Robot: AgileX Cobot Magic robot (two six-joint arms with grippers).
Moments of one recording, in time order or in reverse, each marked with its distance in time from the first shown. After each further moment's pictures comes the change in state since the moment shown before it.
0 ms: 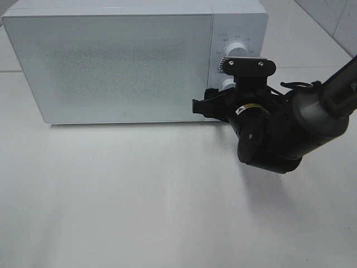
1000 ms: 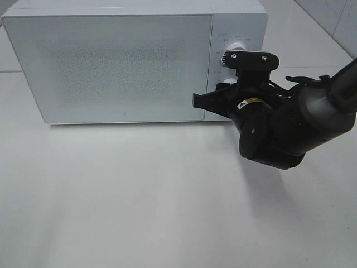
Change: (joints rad) left arm 0.000 0.000 0.000 0.000 0.000 0.000; right arm 0.000 -0.031 0.000 0.009 0.016 0.000
